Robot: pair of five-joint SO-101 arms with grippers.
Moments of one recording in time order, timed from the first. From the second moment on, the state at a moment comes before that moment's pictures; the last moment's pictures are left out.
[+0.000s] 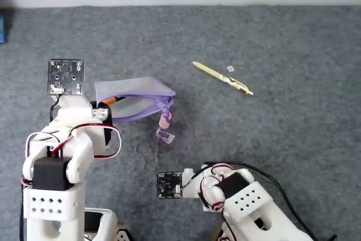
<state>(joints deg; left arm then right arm) -0.7 -57.2 39.9 74.0 10.3 -35.6 -55.5 82.0 59.7 57.5</state>
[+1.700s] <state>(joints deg) -0.7 -57.2 39.9 74.0 10.2 -33.9 -55.5 24.1 60.0 -1.4</state>
